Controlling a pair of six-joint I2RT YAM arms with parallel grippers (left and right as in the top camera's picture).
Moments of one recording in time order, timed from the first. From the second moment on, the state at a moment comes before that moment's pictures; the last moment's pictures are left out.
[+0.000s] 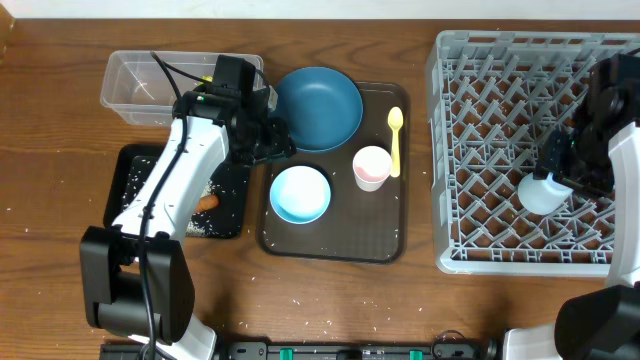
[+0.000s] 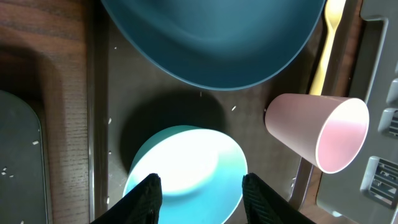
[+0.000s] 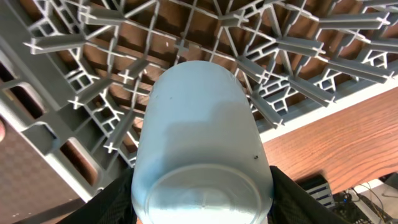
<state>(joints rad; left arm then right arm) -0.19 1.75 1.38 -0.91 0.38 -0.33 -0.22 1.63 1.60 -1.49 0.07 0.26</state>
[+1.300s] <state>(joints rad) -0.33 1.75 1.44 -0.90 0.30 -0.29 -0.22 1.63 1.55 -1.35 -0.06 0.24</state>
